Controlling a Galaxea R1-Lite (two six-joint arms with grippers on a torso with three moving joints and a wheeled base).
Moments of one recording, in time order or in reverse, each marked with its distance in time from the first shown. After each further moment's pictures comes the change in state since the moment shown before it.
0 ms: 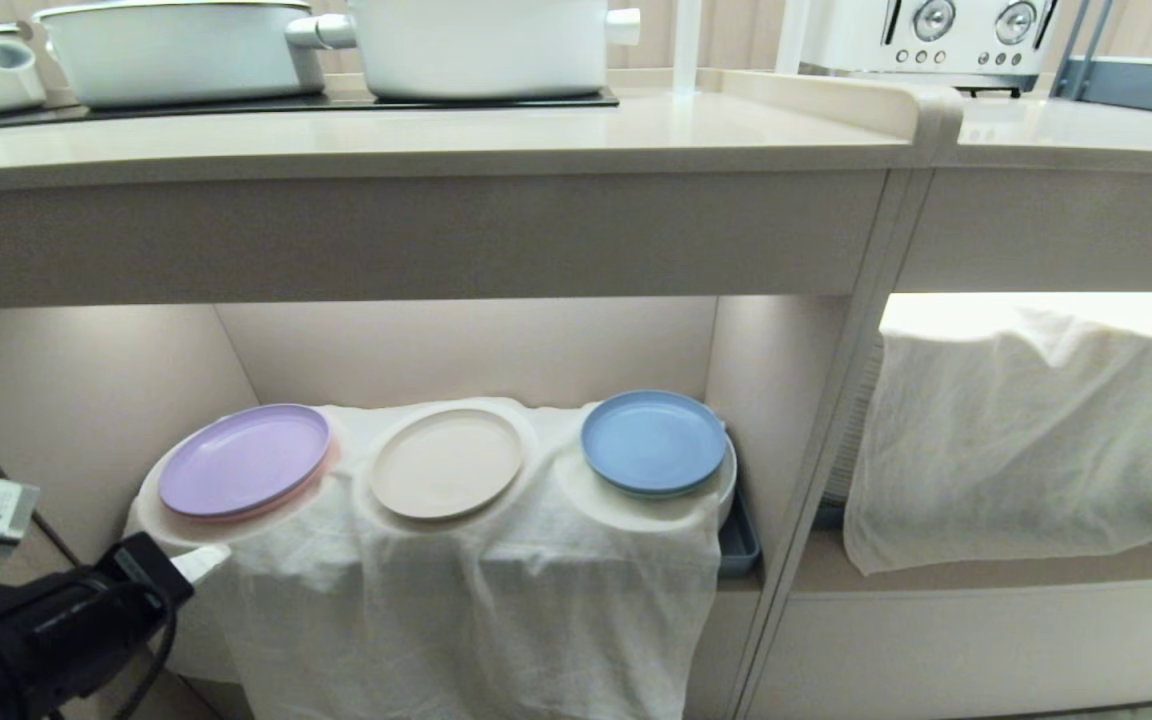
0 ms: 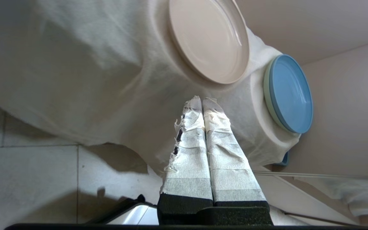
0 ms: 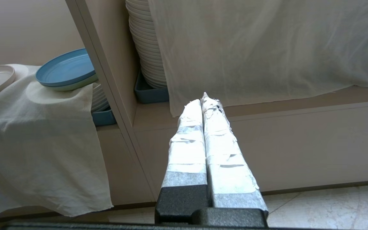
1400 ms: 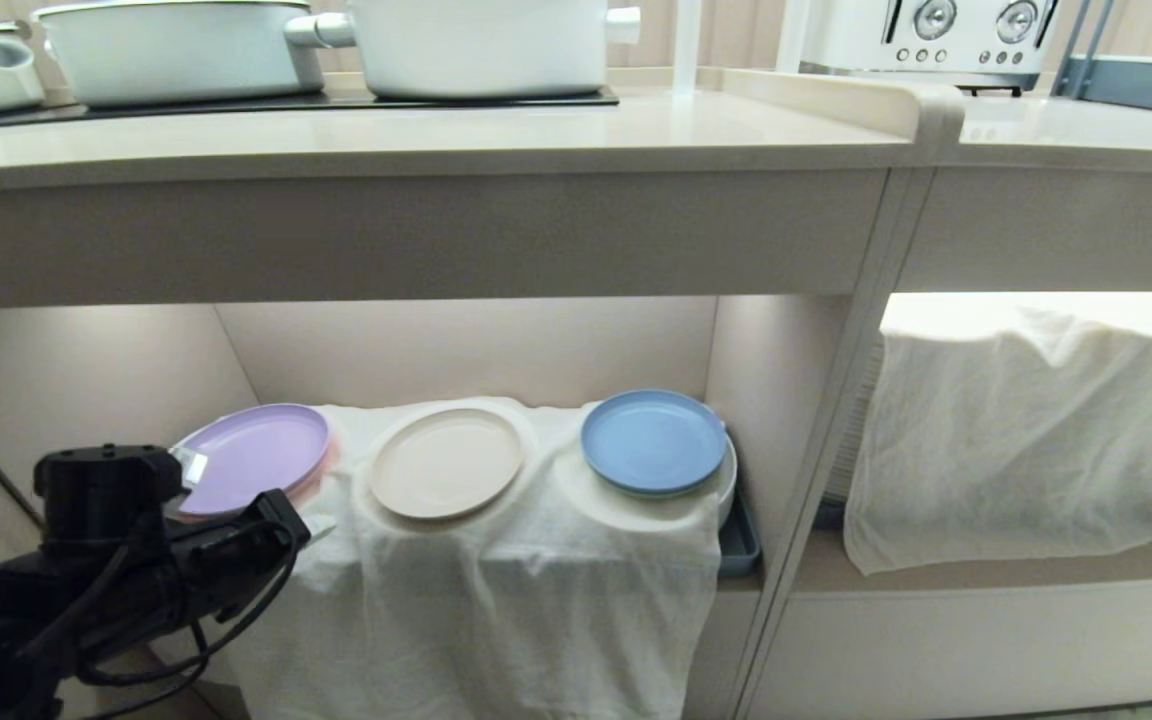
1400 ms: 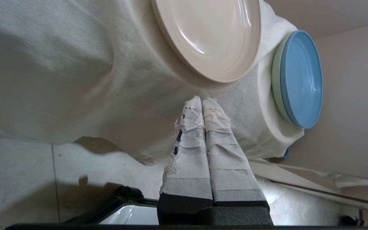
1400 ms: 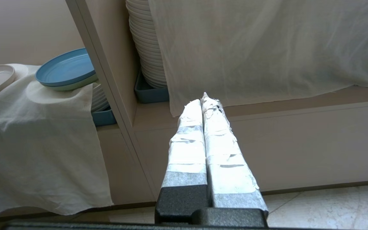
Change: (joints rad) left arm -0.012 0.475 -0.126 -0.241 -0.151 -0.032; right arm 0.000 0.000 0.000 0.000 0.001 0.000
